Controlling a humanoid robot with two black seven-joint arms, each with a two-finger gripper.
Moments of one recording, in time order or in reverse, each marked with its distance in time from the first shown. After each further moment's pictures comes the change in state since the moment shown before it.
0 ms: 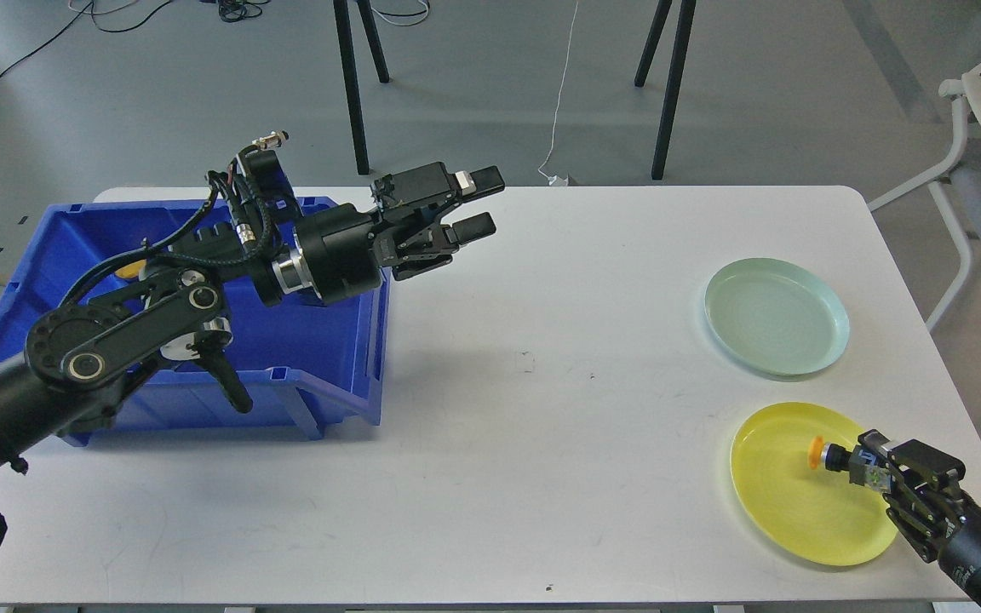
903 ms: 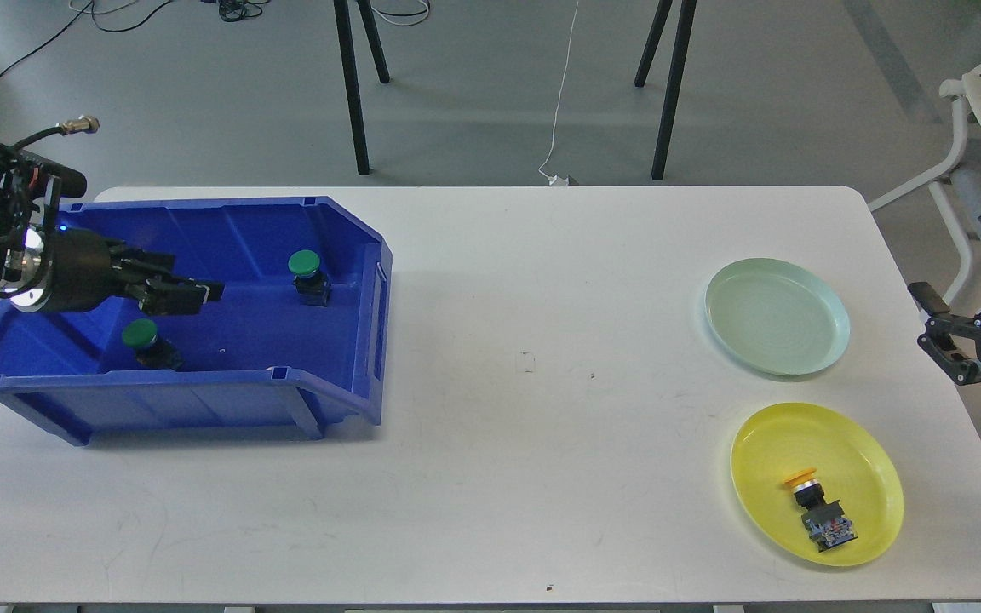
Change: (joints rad) left arm -0.096 0.485 0.163 0.102 1.057 -0.001 -0.001; right arm 0.233 -0.042 0.180 0.001 0.493 0.292 0.000
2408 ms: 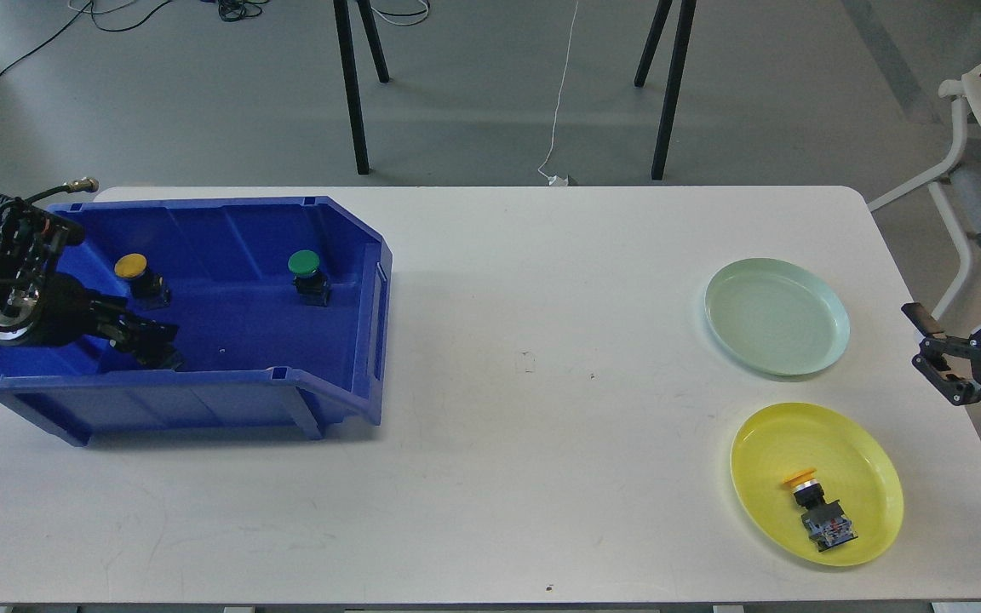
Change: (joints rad) left arm 0.041 -0.099 0.012 0.201 0.090 0.000 0.000; right arm -0.030 0.001 -0.021 -0.024 0.006 0.034 0.000
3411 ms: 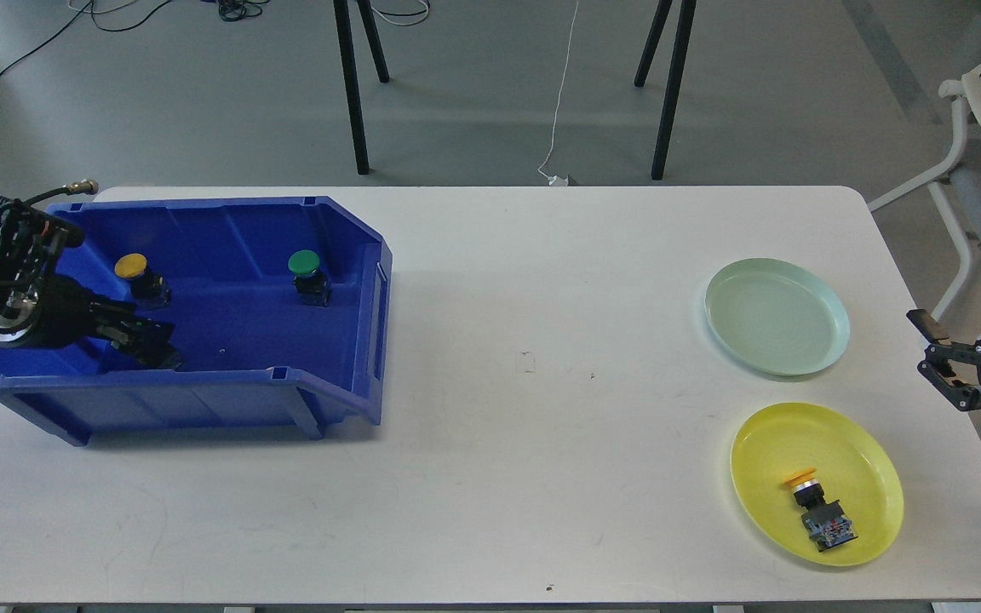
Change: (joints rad) left arm 0.002 0.004 0.000 -0.008 -0.003 0.000 0.000; right arm -0.002 0.001 0.000 -0.035 0.000 0.036 0.000
